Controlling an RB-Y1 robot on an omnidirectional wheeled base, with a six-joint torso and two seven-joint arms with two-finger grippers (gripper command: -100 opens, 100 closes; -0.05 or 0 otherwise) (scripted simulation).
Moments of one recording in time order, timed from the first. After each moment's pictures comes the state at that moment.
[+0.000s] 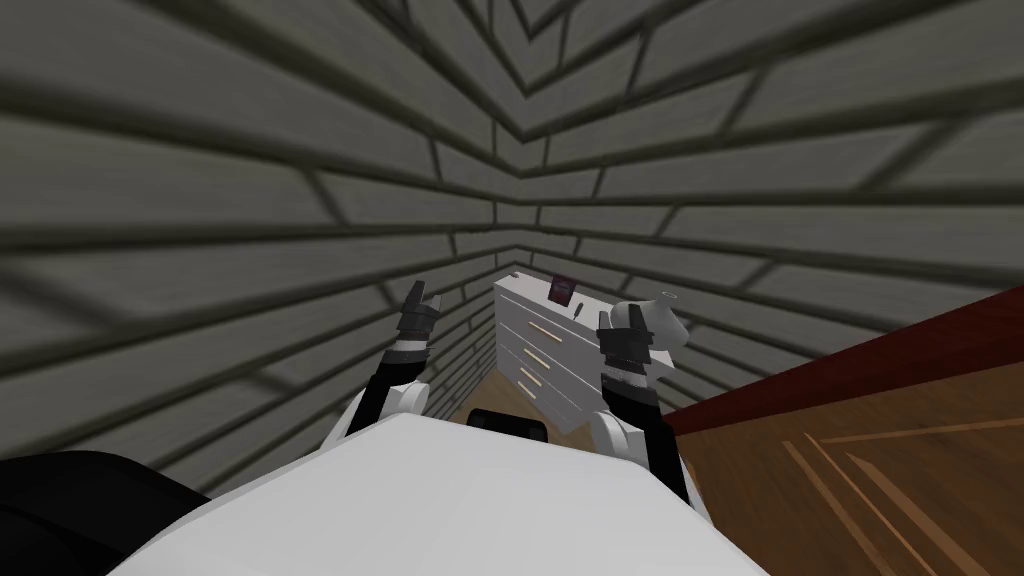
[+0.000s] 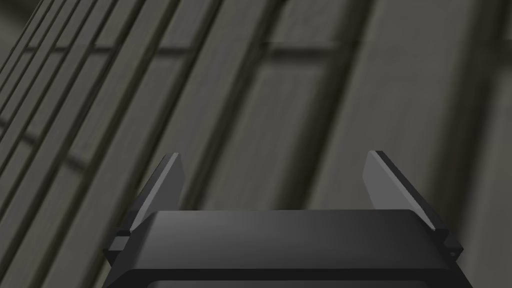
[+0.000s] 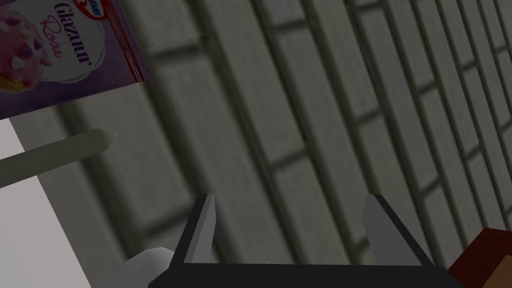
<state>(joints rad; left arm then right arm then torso) 0.54 0.03 0.00 -2.28 -0.01 -0.40 -0.05 0.50 -0.04 0.07 -2.26 -0.10 -0.41 -0.06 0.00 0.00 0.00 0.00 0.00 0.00</state>
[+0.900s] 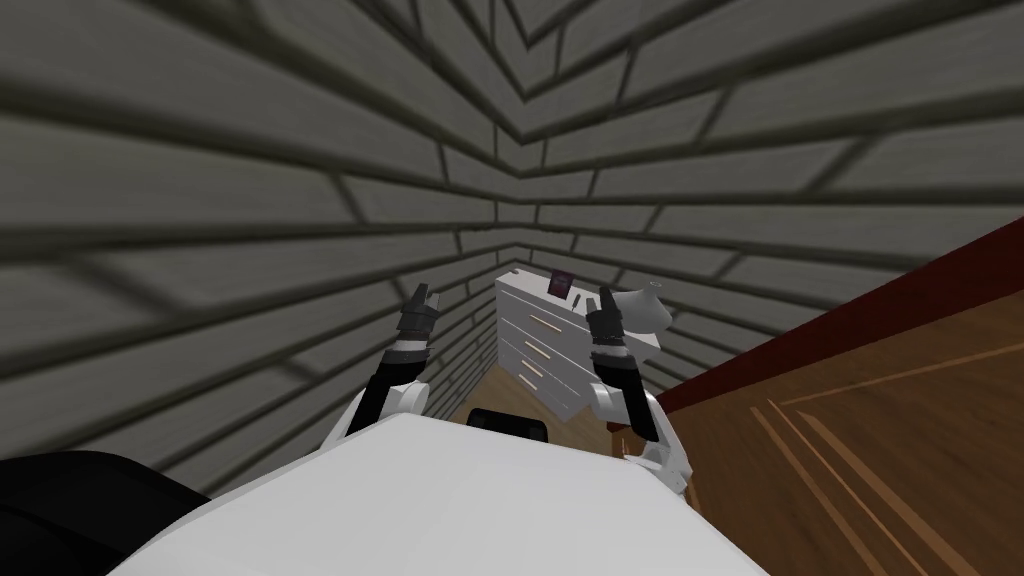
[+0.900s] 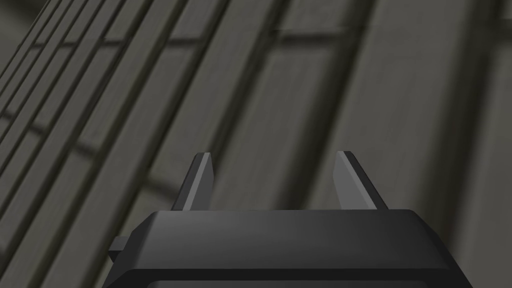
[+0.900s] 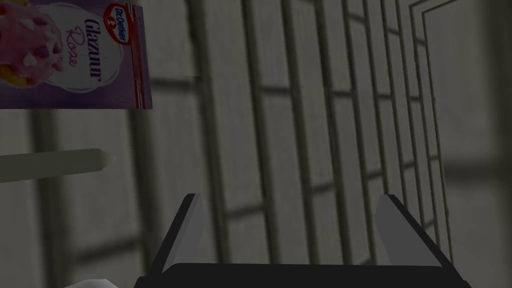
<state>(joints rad) 0.54 0.03 0.00 -2.28 -0.01 -0.40 -0.05 0.26 -0.17 0.03 -2.10 0.05 -0.39 0.03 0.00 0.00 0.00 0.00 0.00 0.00</state>
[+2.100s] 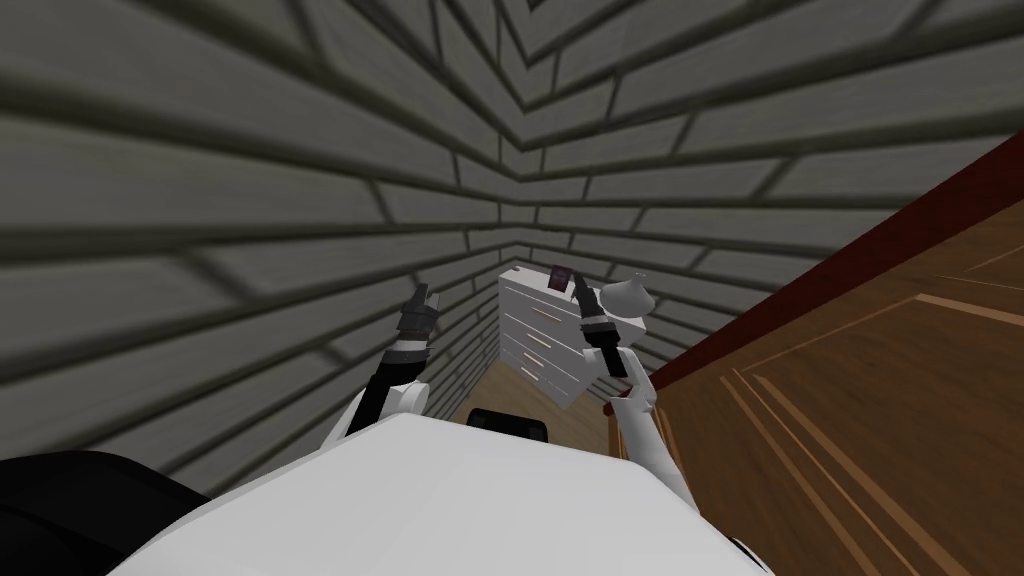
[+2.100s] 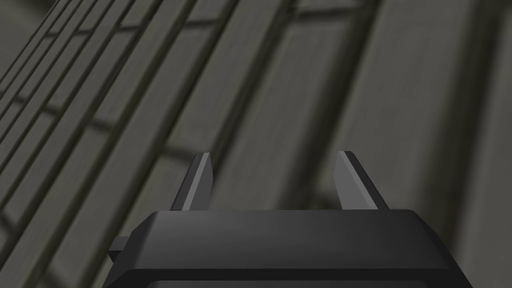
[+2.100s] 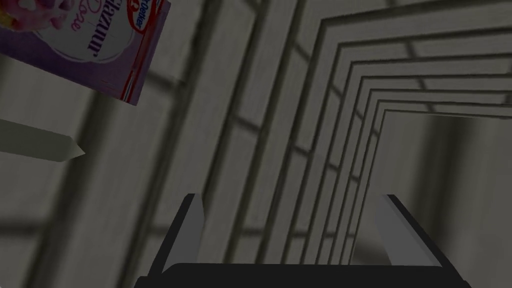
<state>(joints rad) 0.54 0.03 0.00 -2.28 -0.01 -0.40 -0.05 -0.07 -0.24 -0.01 -1.84 0.26 -0.32 0.20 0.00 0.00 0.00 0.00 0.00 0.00</state>
